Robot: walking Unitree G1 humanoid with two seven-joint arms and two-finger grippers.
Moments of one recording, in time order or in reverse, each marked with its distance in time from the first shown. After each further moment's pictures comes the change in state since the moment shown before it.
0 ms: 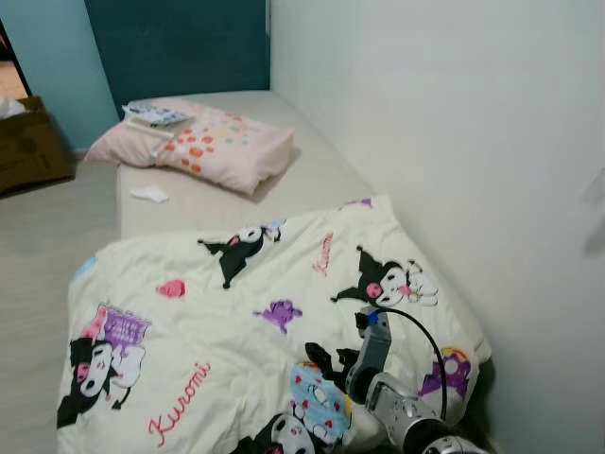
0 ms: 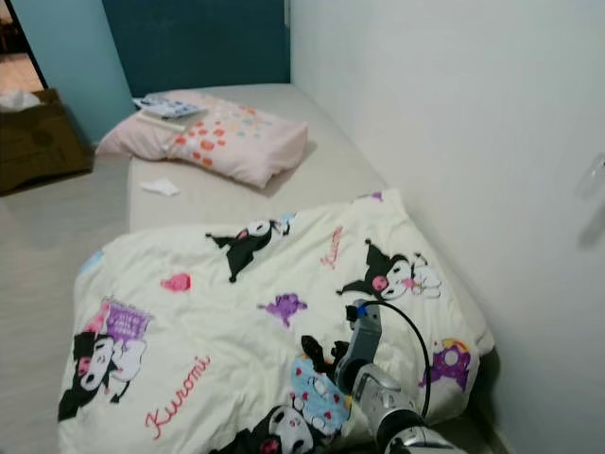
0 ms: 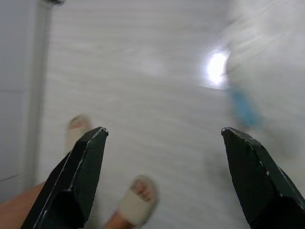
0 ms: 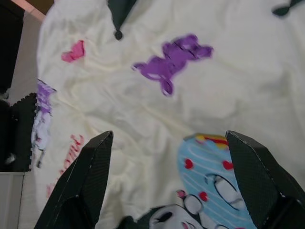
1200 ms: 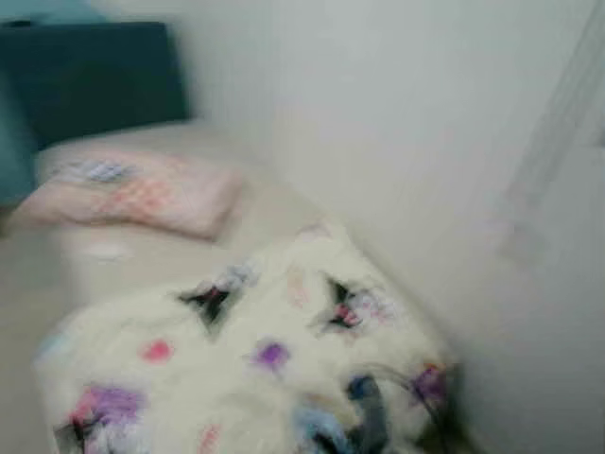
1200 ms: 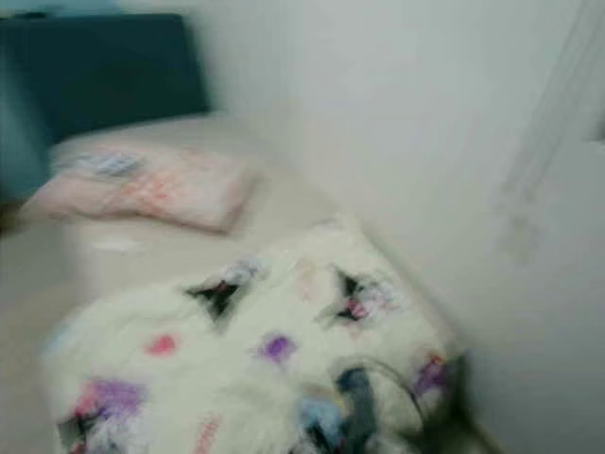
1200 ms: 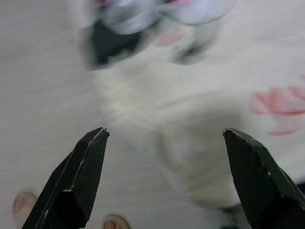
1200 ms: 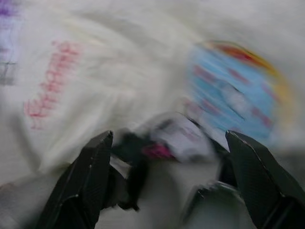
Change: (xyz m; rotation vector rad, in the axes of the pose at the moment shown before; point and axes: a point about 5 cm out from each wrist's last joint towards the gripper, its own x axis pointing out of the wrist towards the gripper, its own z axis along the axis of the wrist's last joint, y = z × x) left arm -0.021 -0.077 -0.015 0.174 0.042 -0.361; right arm -0.032 -0.017 -0.088 -0.182 0.334 -0.059
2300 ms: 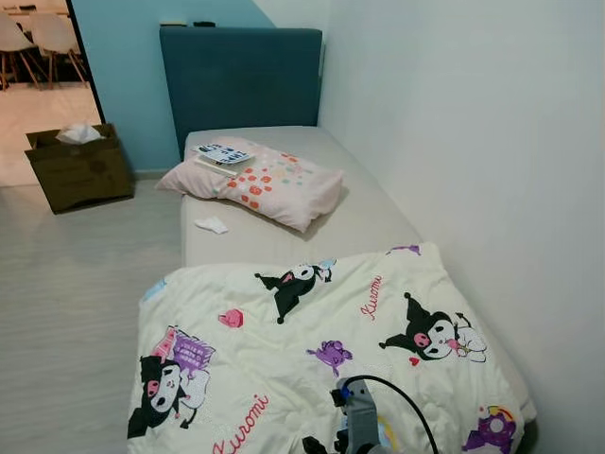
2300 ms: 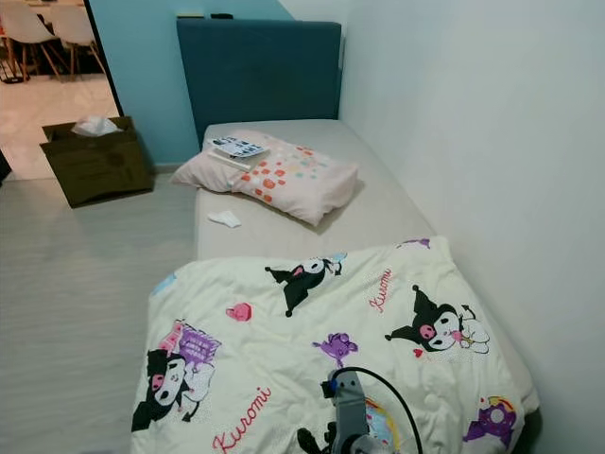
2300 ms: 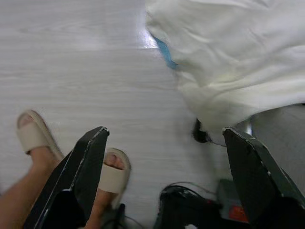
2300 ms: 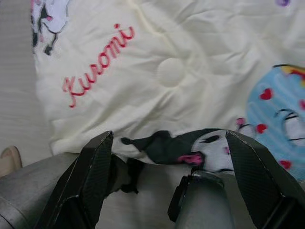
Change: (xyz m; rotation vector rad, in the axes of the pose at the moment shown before) left arm -0.004 0.001 -0.023 0.022 0.085 -0.015; right arm 0.005 0.012 -0.002 -0.025 0.007 -0.004
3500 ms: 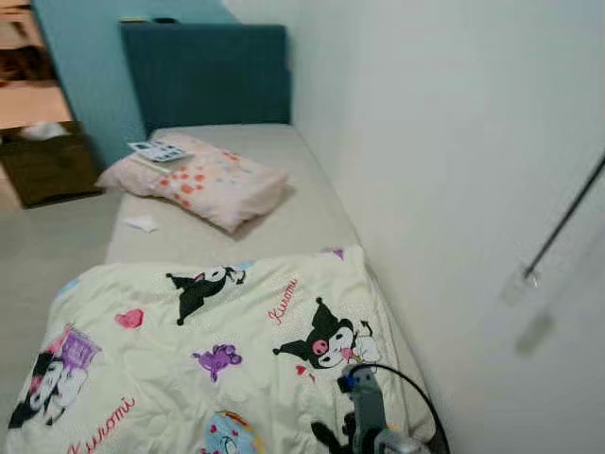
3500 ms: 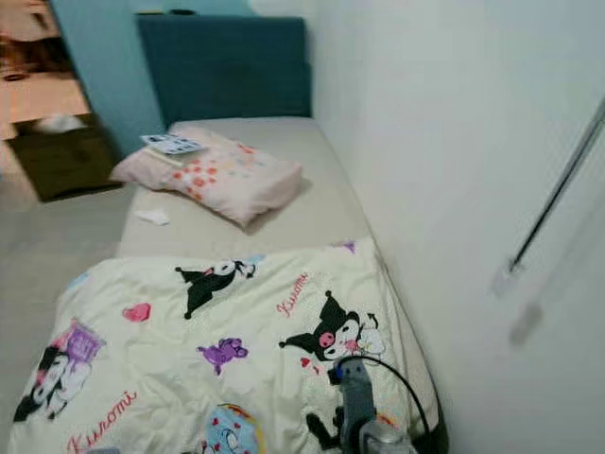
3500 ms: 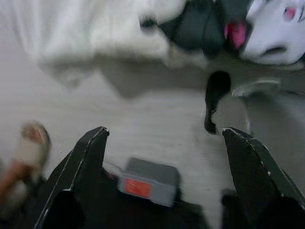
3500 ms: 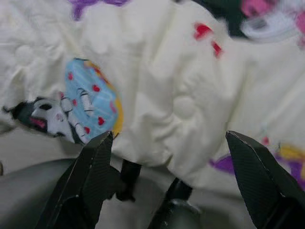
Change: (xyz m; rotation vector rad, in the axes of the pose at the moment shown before) left arm 0.000 -0.002 0.000 -0.003 0.001 -0.007; right arm 0.002 -0.001 0.029 -0.105 -0.076 0.028
